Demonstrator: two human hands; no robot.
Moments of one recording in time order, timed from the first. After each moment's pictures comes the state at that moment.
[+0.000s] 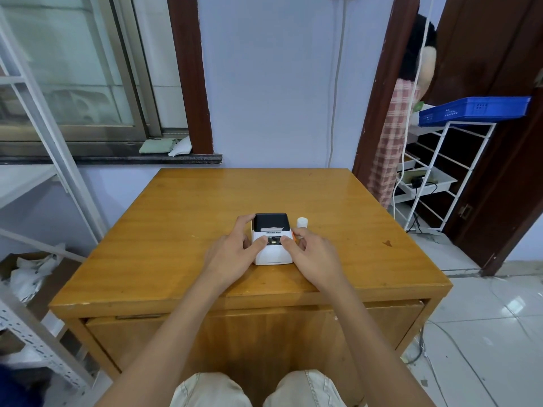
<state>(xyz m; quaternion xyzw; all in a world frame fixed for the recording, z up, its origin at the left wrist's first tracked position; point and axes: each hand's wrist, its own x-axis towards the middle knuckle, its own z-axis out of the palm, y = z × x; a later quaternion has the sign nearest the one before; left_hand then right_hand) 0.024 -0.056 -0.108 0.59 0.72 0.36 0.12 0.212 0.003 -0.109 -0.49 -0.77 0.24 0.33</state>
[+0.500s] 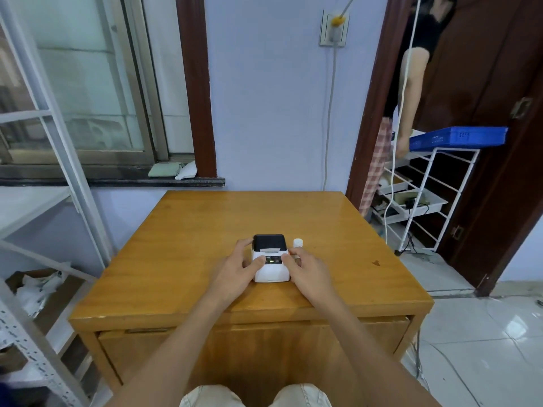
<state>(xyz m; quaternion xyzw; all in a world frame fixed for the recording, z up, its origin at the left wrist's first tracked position) 0.030 -0.064 -0.106 0.55 0.70 0.41 0.19 0.213 -0.007 -0.100 -0.51 -0.75 0.29 0.31</state>
